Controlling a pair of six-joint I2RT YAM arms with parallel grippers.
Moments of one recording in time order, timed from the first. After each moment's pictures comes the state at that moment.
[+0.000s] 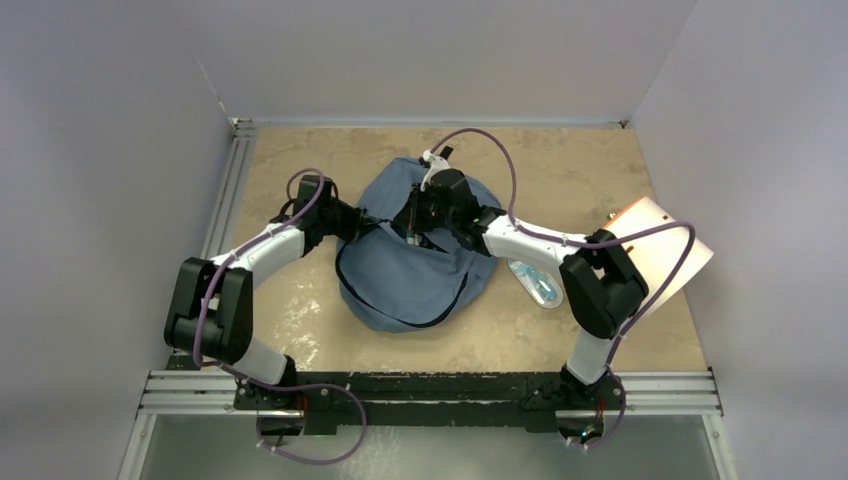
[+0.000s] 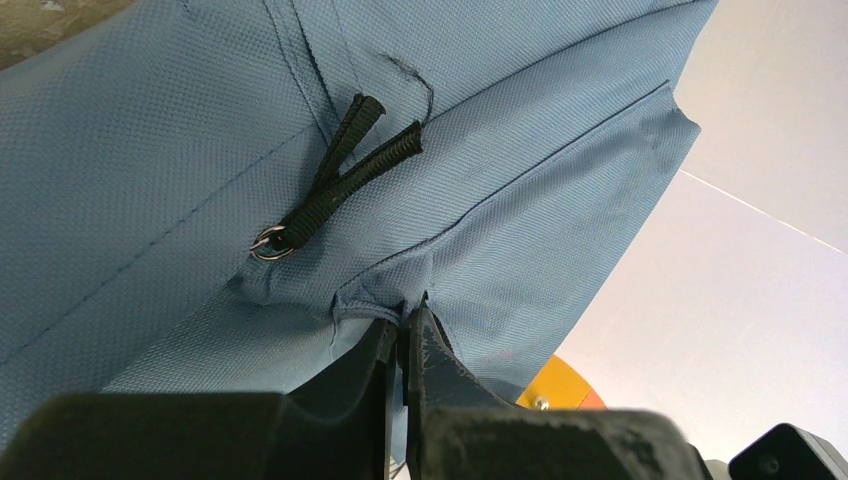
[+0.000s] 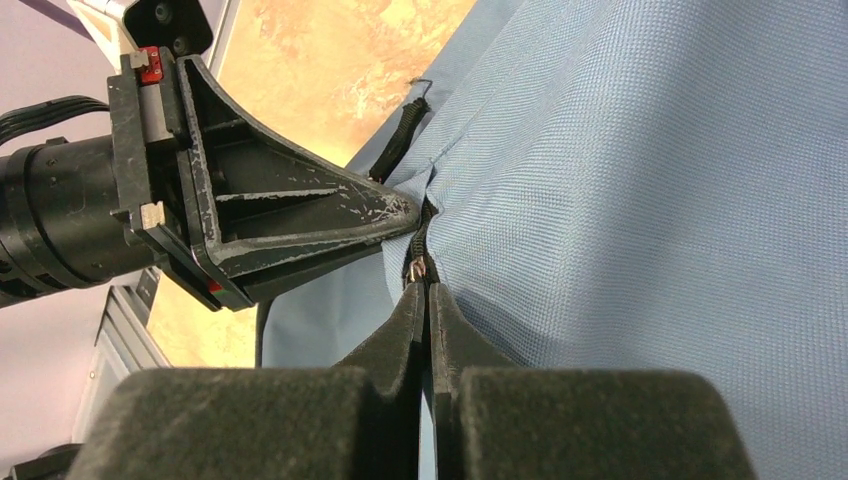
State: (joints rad) left arm -0.24 1.53 0.87 -0.11 0.27 -1.40; right arm 0.73 1.78 1.20 0.10 -0.15 0.63
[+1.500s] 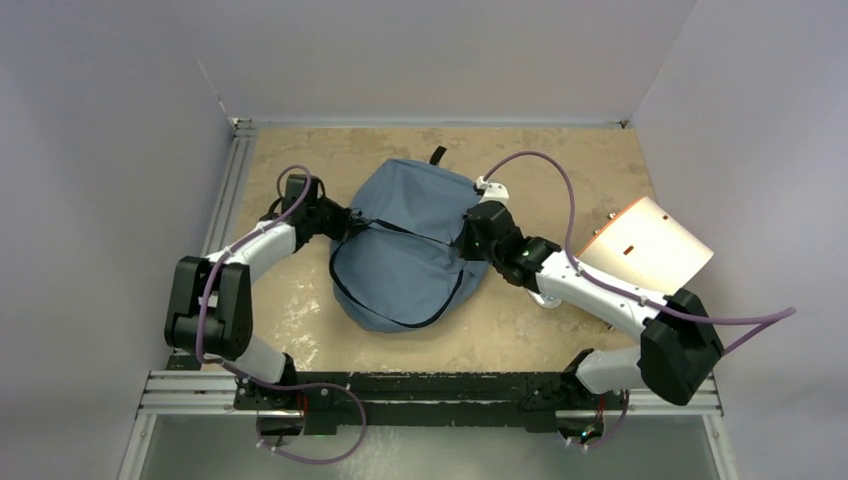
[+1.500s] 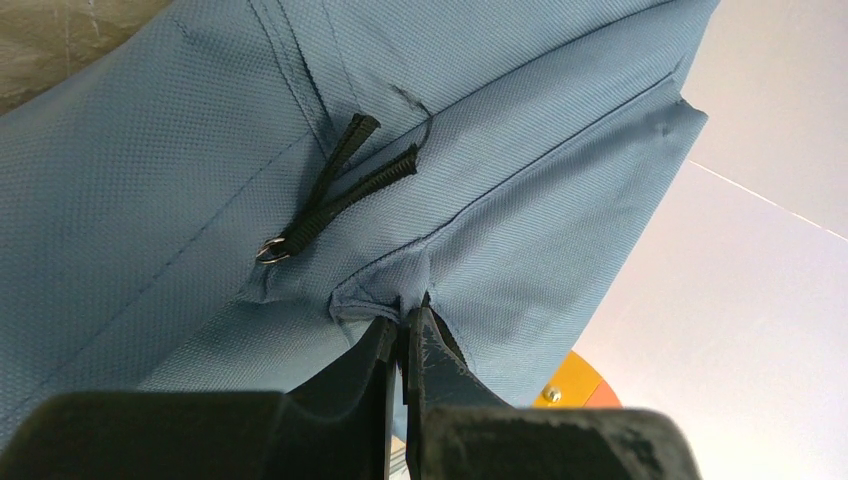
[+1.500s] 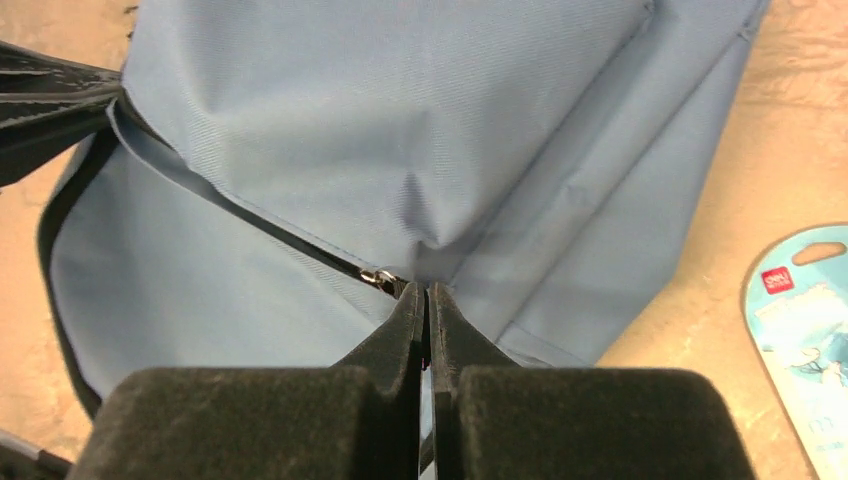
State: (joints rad) left arm -0.15 1.54 0.87 -0.14 0.33 -1.31; right arm 0.74 1.33 0.89 -0.21 0.24 0.63
